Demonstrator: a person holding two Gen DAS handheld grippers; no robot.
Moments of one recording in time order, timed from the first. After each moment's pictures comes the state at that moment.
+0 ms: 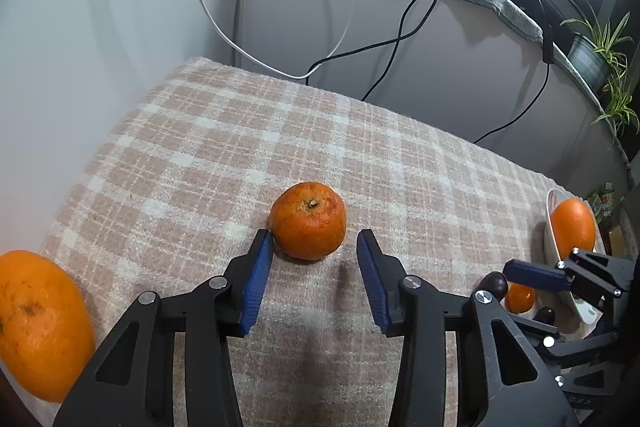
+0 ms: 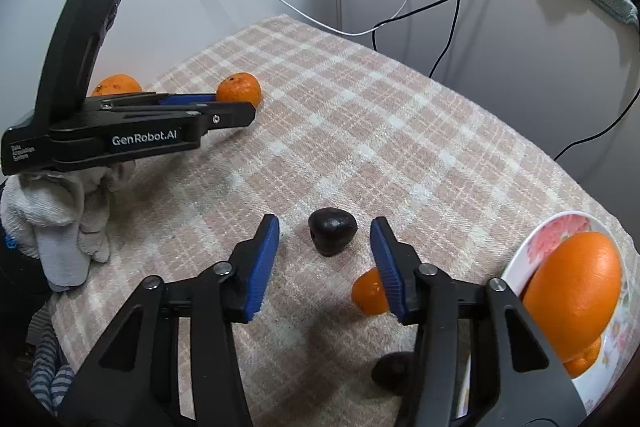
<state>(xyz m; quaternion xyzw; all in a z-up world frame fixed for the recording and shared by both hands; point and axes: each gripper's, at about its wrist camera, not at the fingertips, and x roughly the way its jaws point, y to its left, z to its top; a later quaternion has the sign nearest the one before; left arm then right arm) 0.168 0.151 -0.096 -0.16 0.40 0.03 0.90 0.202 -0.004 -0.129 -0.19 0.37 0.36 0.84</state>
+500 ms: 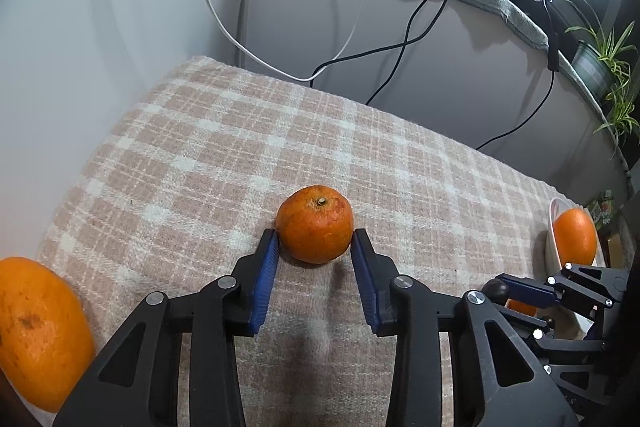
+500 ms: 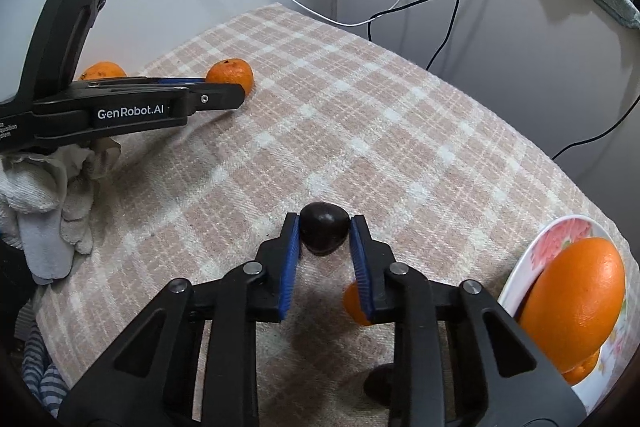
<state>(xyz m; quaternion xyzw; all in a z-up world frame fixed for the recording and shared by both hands) 0.174 0.157 -0.098 -0.17 0.40 0.03 0.90 0.209 0.000 -0.137 -0.20 0.37 0.35 0.84</state>
